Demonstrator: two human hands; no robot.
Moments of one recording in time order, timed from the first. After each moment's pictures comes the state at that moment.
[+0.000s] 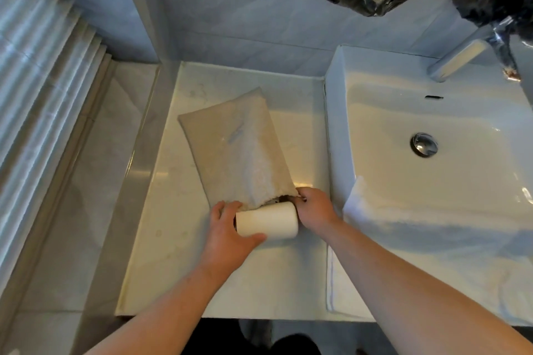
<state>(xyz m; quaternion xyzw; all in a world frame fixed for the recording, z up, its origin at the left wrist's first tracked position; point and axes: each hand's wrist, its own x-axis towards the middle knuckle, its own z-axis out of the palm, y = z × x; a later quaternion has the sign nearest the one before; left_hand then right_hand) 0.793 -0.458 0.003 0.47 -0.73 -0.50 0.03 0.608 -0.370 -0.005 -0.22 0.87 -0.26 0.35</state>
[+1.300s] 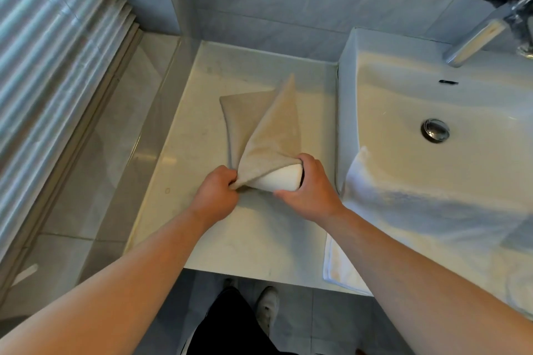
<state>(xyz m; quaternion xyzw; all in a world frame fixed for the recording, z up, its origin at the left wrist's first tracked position) 0.808 -0.478 0.005 0.42 -0.80 -0.42 0.00 0.644 -0.342 0.016 -0.33 0.85 -0.29 0.28</state>
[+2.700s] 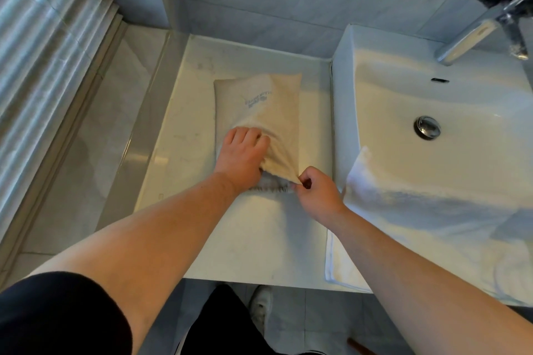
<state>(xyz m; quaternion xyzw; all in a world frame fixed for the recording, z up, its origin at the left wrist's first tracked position) 0.737 -0.513 -0.016 0.19 -0.98 -0.04 0.07 0.640 -0.342 0.002 -0.24 0.88 -0.30 0.29</state>
